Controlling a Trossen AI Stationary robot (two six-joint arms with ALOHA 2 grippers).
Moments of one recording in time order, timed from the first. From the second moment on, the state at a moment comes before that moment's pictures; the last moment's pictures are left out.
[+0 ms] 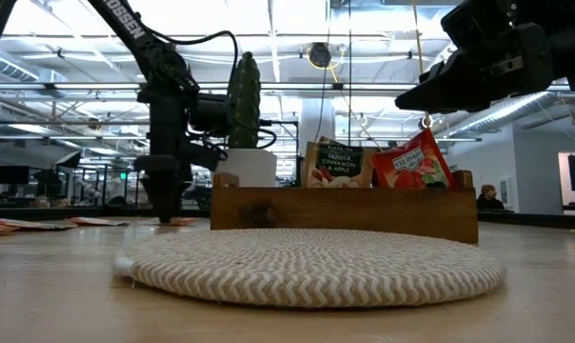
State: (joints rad) left arm 0.50 1.80 0.95 -0.67 0.08 0.36; right arm 0.24 1.12 0.30 0.54 0.24 -0.09
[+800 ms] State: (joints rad) left arm 0.16 1.46 0.94 -0.67 -0.29 0.00; right arm 0.23 1.12 0.30 0.54 0.24 -0.09
